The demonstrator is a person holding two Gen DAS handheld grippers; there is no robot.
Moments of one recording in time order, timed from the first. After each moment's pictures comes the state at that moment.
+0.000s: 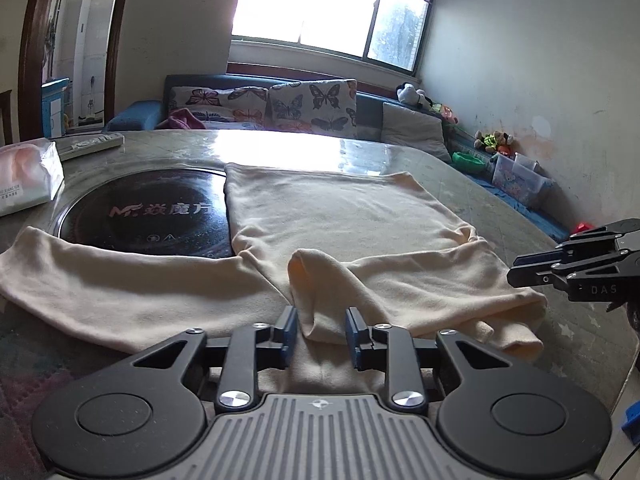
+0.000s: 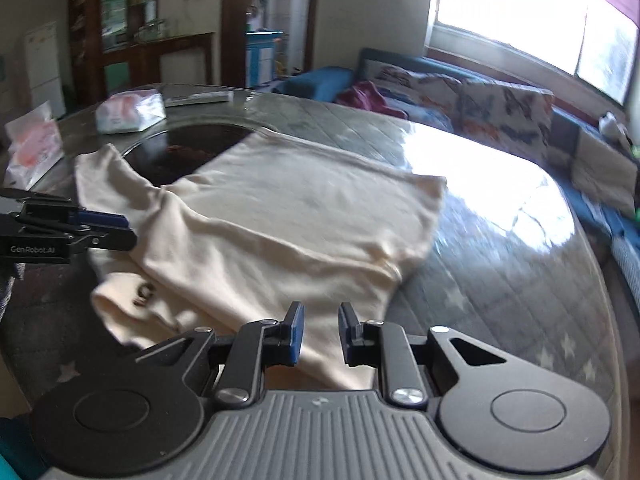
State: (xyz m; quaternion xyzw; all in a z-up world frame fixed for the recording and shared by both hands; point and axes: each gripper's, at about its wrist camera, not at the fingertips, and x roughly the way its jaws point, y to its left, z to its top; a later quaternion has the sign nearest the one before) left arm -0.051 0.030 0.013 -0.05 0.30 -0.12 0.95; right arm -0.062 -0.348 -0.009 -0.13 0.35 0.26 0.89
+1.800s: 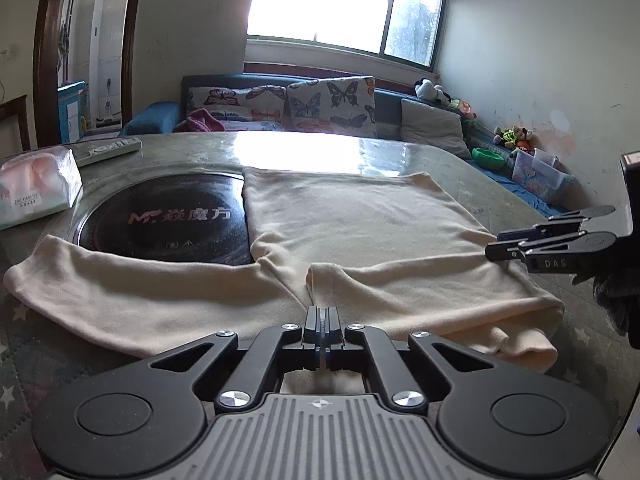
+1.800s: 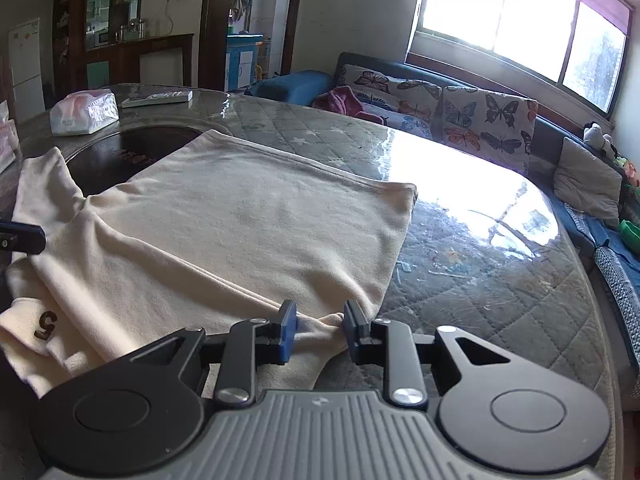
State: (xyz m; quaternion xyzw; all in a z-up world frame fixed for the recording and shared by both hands) left arm -0.049 0.029 0.021 -0.05 0.31 -0.09 0.95; right arm -0.003 -0.343 -0.027 -0.15 0.32 0.24 0.90
